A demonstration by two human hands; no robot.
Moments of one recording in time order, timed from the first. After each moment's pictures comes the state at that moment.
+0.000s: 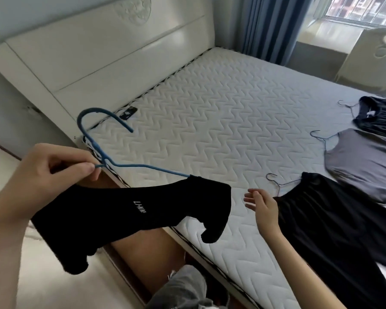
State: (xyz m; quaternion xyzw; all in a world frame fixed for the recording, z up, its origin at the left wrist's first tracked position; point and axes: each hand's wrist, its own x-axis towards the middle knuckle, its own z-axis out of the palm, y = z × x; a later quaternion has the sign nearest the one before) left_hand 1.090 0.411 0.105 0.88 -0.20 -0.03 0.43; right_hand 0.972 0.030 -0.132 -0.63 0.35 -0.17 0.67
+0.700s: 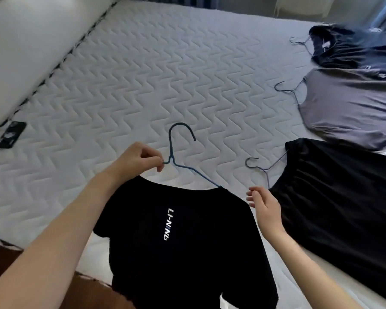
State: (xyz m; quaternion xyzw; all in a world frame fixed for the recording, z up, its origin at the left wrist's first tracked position) left_hand 1.368 0.074 -0.208 0.81 -0.37 -0.34 0.31; right_hand 1.081 -0.102 -0.354 -0.66 0.48 -0.19 0.55
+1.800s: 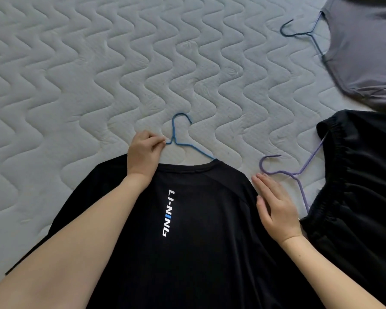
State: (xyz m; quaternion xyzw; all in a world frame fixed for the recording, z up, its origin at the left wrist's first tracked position) left_hand 1.485 -0.130 -0.577 0.85 -0.41 -0.05 0.32; right_hand 1.140 -0.225 -0.589 -0.88 0.37 -0.17 0.23
